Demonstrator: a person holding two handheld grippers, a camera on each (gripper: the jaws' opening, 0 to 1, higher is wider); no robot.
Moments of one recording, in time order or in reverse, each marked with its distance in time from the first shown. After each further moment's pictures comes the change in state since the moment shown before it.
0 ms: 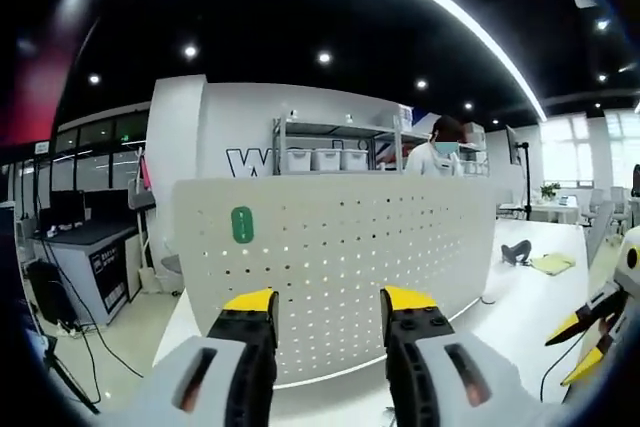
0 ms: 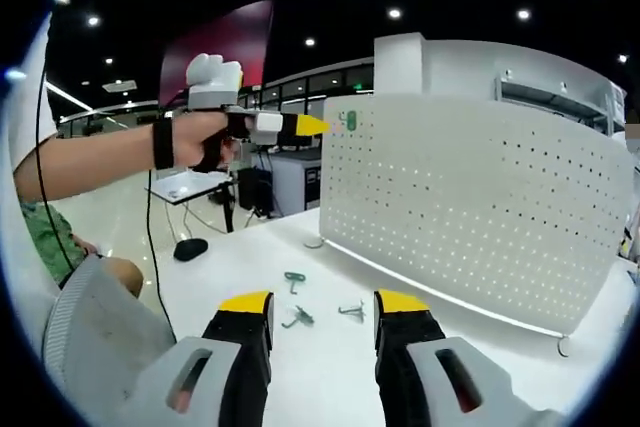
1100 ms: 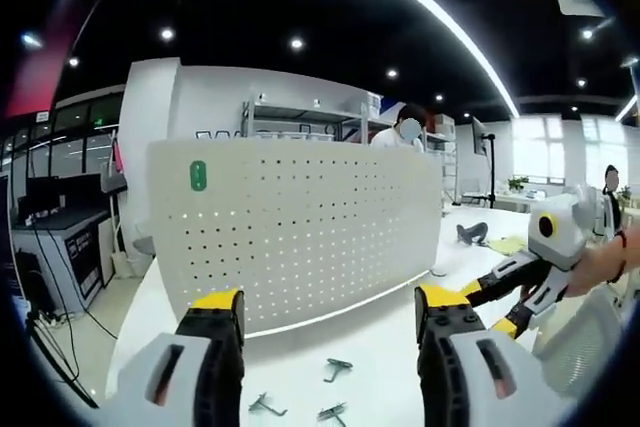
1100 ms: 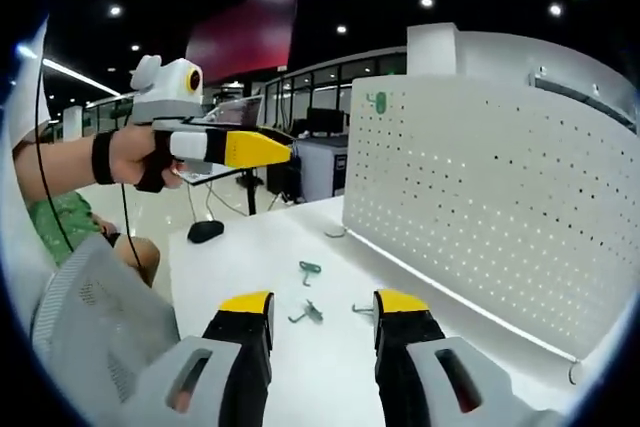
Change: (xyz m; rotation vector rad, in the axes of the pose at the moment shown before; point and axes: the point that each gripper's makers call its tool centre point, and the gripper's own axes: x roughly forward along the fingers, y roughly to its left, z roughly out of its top) left arm -0.064 -0.066 -0.054 -0.021 0.070 -0.145; right arm 0.030 0.000 -0.014 -0.052 0.060 0.134
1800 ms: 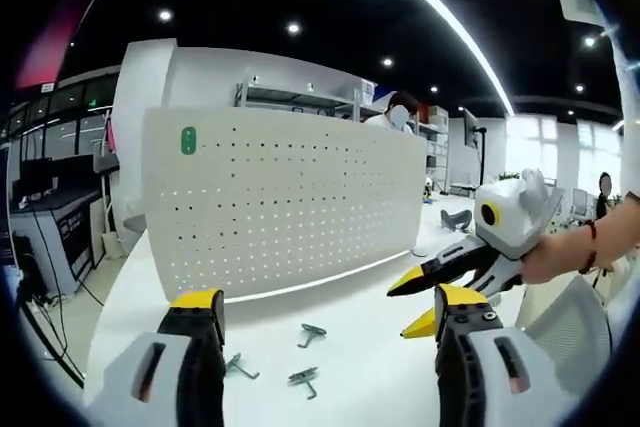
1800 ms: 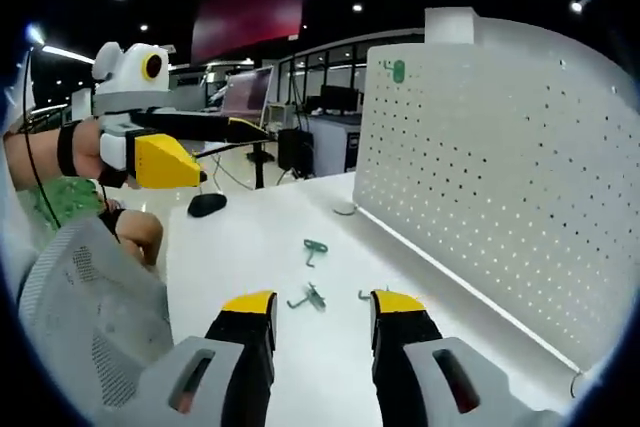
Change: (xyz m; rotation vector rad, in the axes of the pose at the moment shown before) left arm -0.025 -0.025 -0.039 -0.046 0.076 -0.035; right arm 0.032 0.002 -0.026 -0.033 0.106 0.063
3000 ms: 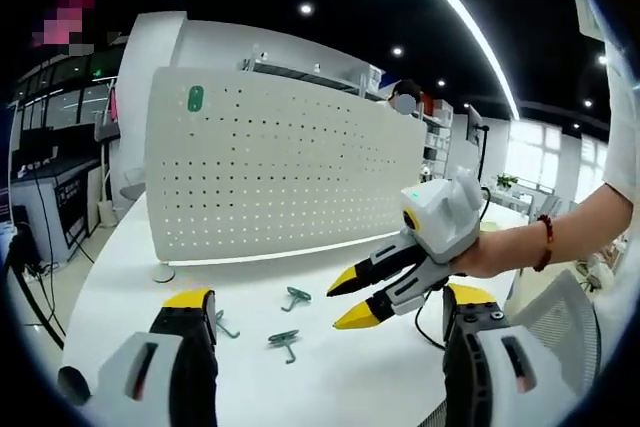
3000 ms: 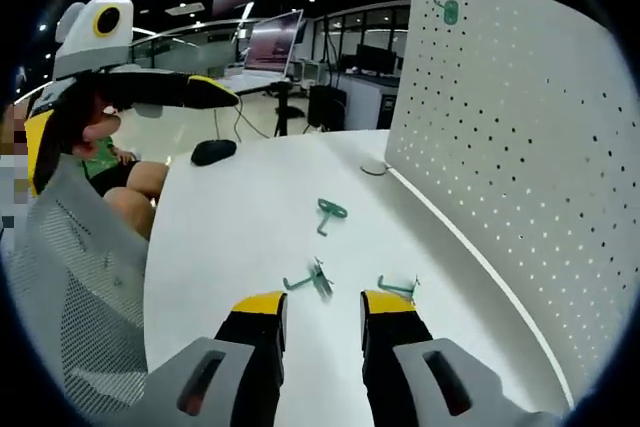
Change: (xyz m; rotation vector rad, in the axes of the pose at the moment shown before) left arm -0.014 -0.011 -0.038 -0.089 0.070 -0.015; right arm 0.068 0.004 -0.043 -0.112 0.197 0.127
